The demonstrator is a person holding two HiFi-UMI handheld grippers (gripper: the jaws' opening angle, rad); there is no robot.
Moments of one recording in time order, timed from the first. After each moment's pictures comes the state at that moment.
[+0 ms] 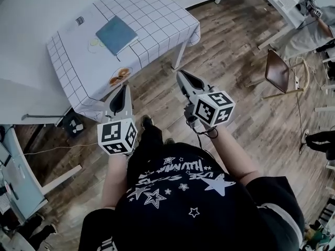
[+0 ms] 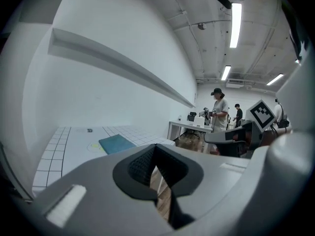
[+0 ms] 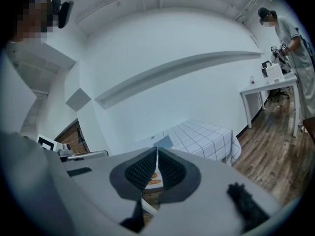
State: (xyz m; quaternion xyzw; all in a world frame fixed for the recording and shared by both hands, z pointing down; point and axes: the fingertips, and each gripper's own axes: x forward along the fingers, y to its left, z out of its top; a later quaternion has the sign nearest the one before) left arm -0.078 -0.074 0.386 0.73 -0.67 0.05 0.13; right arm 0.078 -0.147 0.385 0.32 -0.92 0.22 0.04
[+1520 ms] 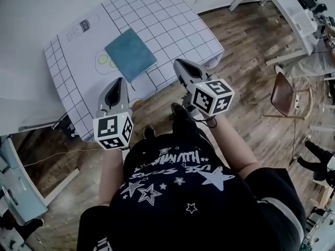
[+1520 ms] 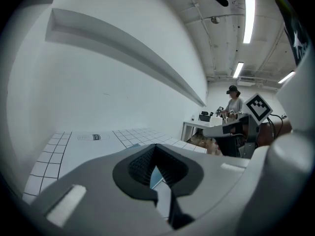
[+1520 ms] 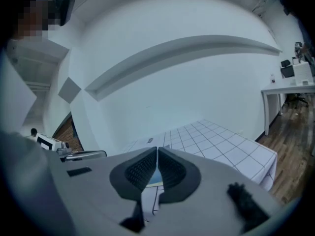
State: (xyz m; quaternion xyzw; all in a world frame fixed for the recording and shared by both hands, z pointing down) left arm -0.214 -0.233 0.407 0.70 -0.70 0.05 0.14; right arm -0.069 -0.329 0.395 0.28 -0.94 0.20 0.08
